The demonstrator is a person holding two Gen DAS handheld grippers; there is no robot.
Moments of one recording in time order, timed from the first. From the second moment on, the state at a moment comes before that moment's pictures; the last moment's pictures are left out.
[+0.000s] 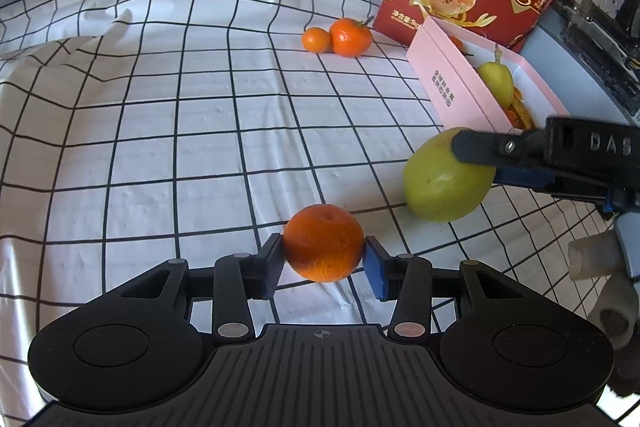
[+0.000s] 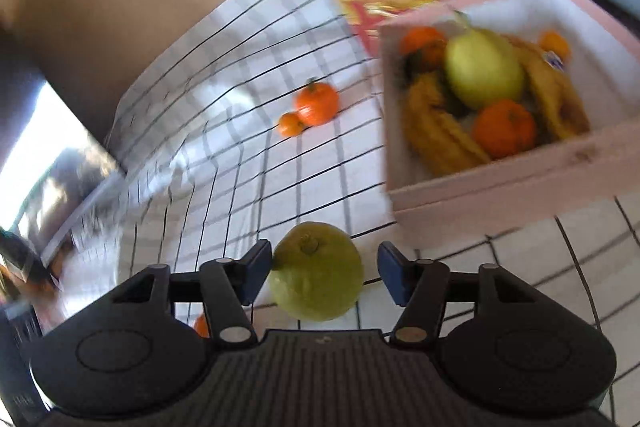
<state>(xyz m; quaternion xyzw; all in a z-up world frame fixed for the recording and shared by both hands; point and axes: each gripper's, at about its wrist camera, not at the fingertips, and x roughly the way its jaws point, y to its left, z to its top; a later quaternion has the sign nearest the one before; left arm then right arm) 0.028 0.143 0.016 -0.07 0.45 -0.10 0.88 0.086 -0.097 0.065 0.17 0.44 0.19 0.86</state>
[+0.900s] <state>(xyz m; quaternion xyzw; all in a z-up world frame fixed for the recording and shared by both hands) 0.025 0.145 0.016 -0.08 0.44 -0.10 0.89 0.030 -0.050 0.074 -0.09 0.39 0.19 0.90</state>
